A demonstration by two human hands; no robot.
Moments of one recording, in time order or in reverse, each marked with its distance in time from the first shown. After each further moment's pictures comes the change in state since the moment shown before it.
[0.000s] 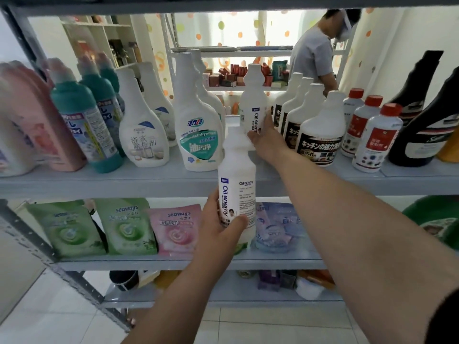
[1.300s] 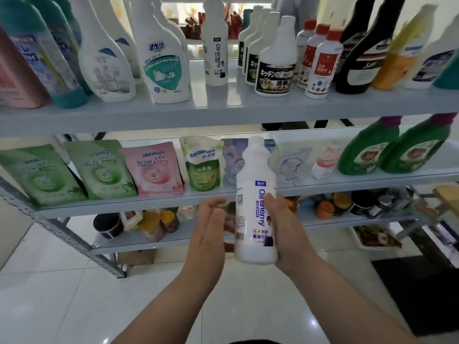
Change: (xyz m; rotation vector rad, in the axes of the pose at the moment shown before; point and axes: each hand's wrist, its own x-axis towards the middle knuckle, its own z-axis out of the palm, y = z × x) left_hand -0.183 -0.002 0.021 -0.176 -0.068 -0.293; right_hand -0.388 0.081 0.010 1.085 -0.088 0.365
